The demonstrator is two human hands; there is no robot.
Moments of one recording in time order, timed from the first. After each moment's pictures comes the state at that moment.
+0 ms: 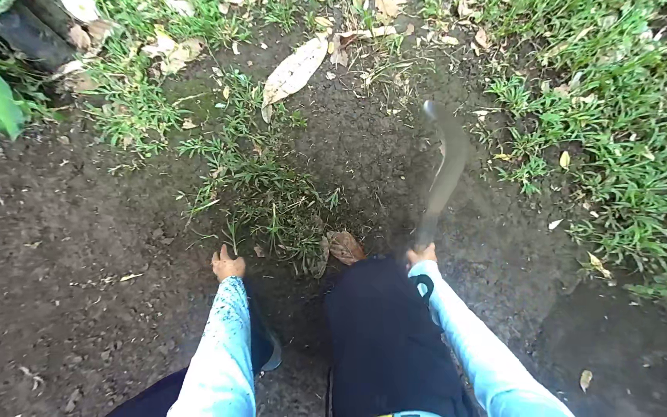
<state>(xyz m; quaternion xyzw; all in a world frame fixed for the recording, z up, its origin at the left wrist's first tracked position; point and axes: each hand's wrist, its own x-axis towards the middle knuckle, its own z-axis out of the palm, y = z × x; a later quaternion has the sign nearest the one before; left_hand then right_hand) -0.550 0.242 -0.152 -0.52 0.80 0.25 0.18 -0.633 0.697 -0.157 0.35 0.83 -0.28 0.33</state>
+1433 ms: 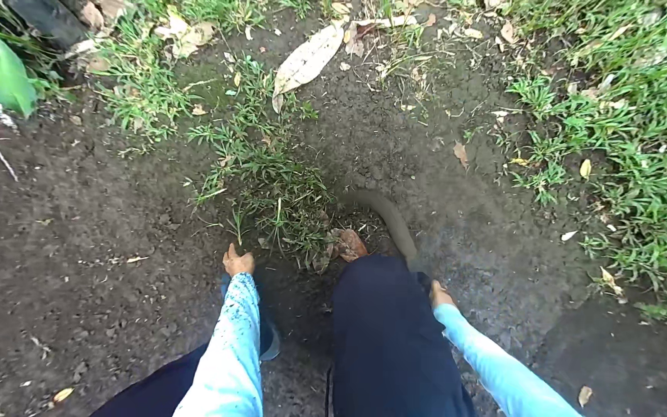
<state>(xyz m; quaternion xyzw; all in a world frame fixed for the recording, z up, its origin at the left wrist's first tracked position) -0.539 0.259 -0.163 -0.58 0.74 0.31 0.13 -0.578 0.753 -0.163 0.18 0.83 -0.07 0.52</state>
